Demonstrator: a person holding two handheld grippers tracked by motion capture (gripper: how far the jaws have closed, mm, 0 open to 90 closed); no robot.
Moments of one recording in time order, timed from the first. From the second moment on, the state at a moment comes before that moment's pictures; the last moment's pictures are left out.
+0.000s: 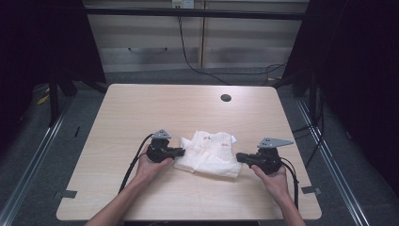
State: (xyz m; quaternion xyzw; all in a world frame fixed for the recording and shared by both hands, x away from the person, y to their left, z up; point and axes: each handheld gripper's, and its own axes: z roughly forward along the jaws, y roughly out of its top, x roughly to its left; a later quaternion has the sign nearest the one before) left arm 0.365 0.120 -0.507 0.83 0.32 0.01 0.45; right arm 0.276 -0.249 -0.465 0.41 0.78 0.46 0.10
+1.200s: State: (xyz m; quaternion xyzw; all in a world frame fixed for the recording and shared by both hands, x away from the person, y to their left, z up) left arm 0.312 0.112 -0.482 0.86 0.24 0.05 0.44; right arm 0.272 -0.241 -0.449 0.40 0.77 0.47 0.14
